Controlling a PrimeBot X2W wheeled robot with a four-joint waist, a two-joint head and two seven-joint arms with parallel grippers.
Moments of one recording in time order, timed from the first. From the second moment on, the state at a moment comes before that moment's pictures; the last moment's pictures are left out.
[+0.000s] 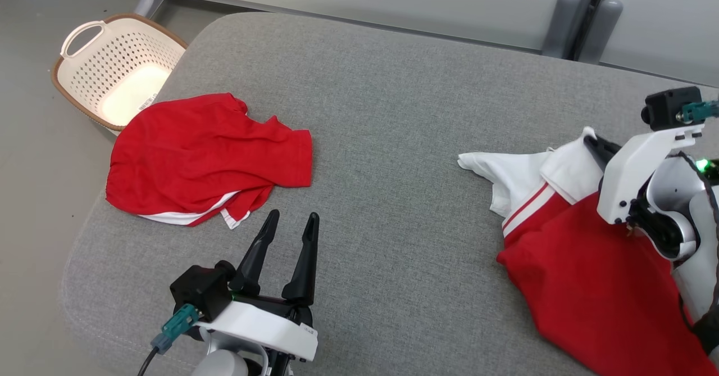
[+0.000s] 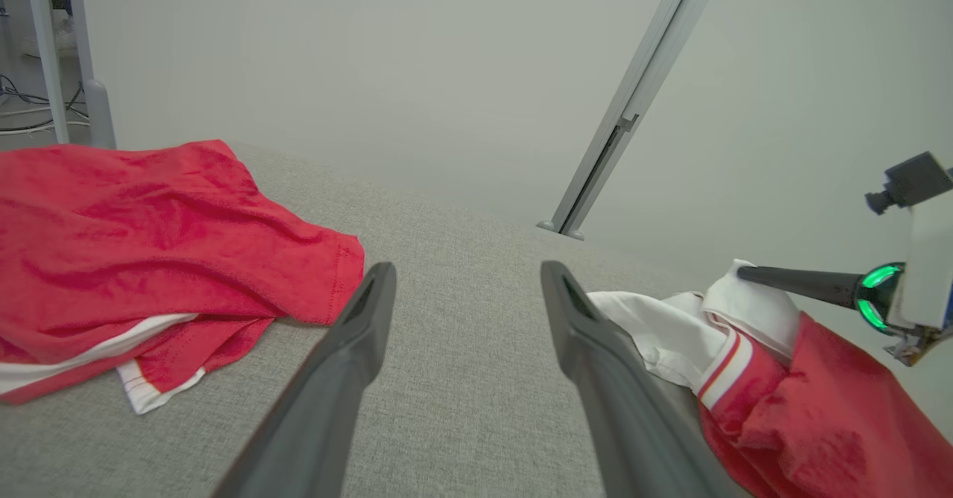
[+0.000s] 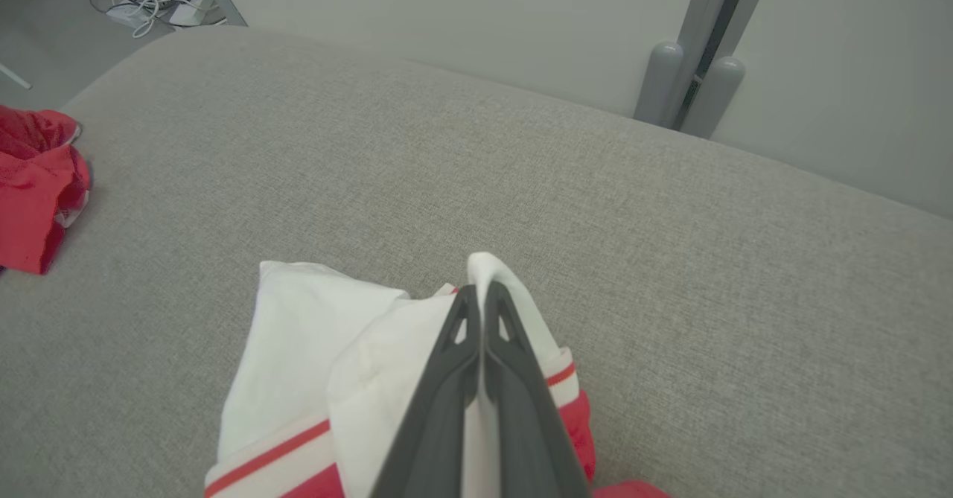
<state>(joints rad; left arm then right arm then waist) -0.14 0.05 -0.36 0.20 -0.52 -0.04 -0.26 -0.63 -0.39 0.33 0.54 0.52 0.13 0.47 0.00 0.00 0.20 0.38</state>
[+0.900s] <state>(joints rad) -0.13 0.05 -0.36 0.20 -0.52 -0.04 -0.26 -0.77 -0.44 0.37 0.47 0.52 0.13 0.18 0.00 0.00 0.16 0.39</state>
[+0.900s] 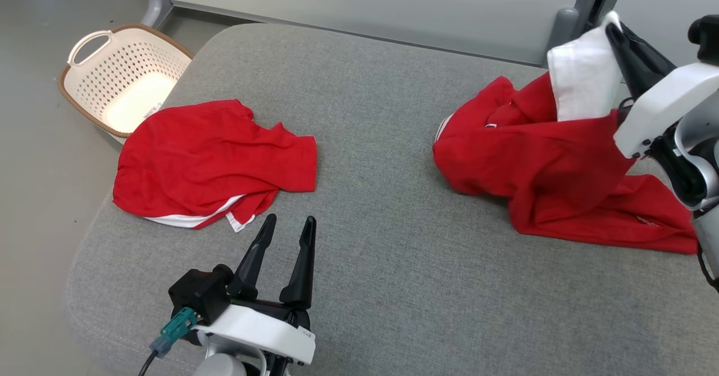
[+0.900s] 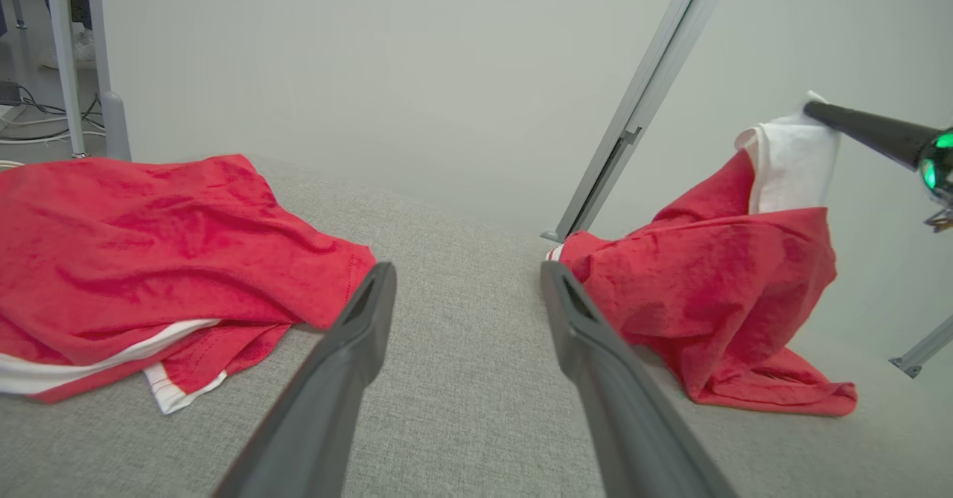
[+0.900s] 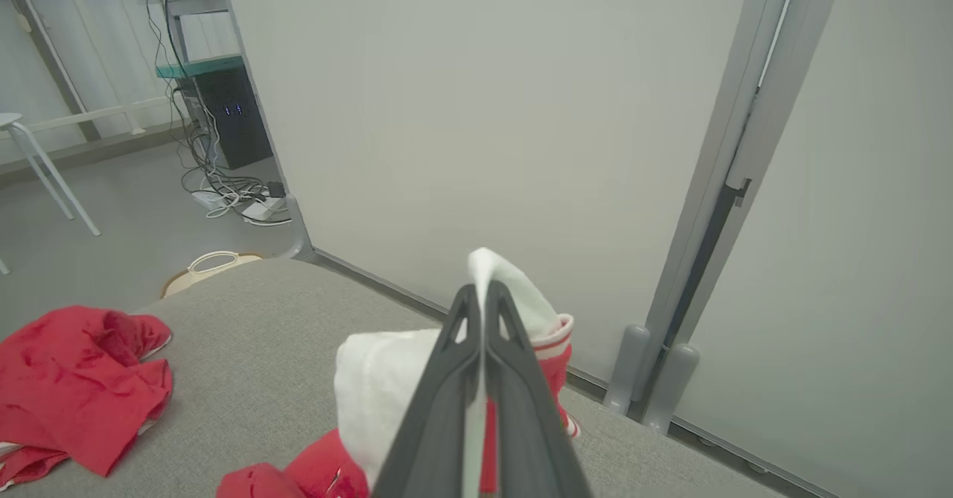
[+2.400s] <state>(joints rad) -0.09 0.05 -0.25 0.16 -0.48 -0.05 -0.26 -0.16 -0.15 0.00 0.28 0.24 0.13 -0.20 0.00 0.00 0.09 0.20</state>
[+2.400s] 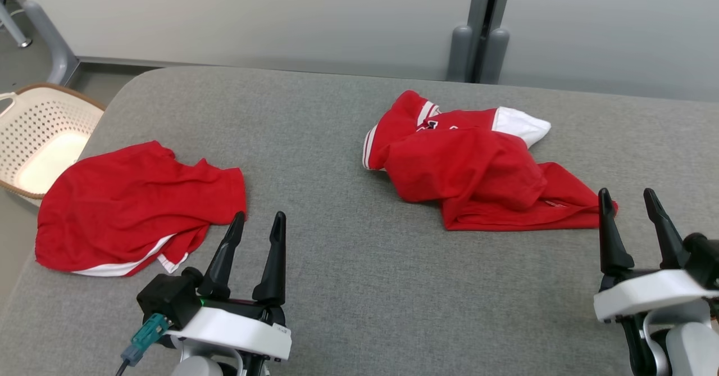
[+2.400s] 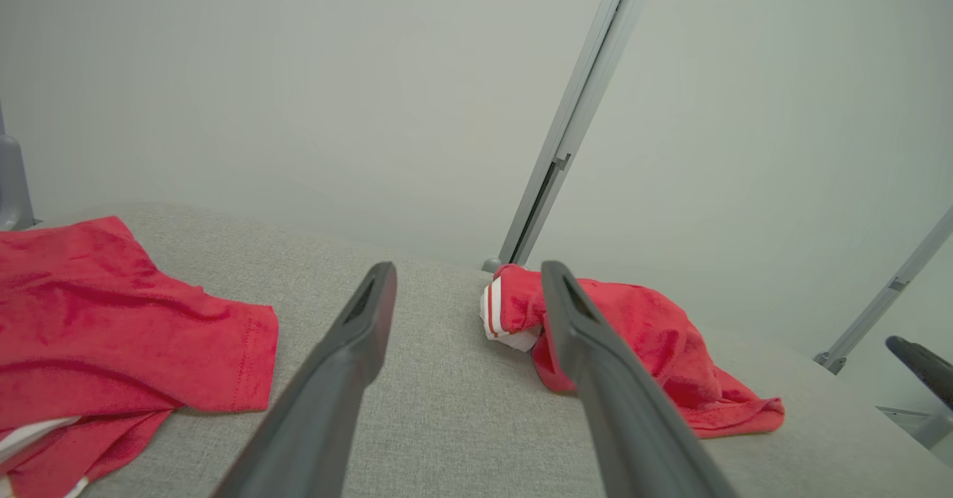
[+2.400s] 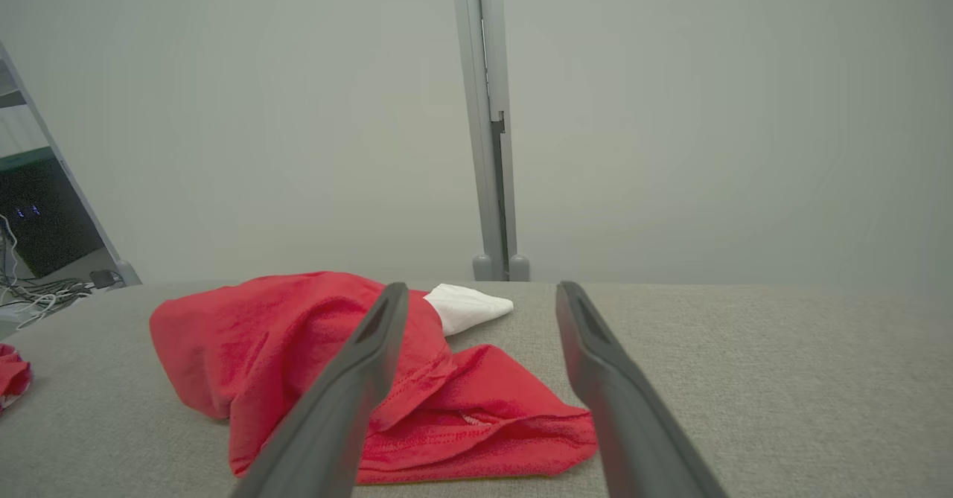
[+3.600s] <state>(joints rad) -0.16 0.05 -0.33 0.18 -0.50 -0.04 -0.26 -0.43 -0.12 -0.11 0.47 0.86 0.13 0.17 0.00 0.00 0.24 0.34</state>
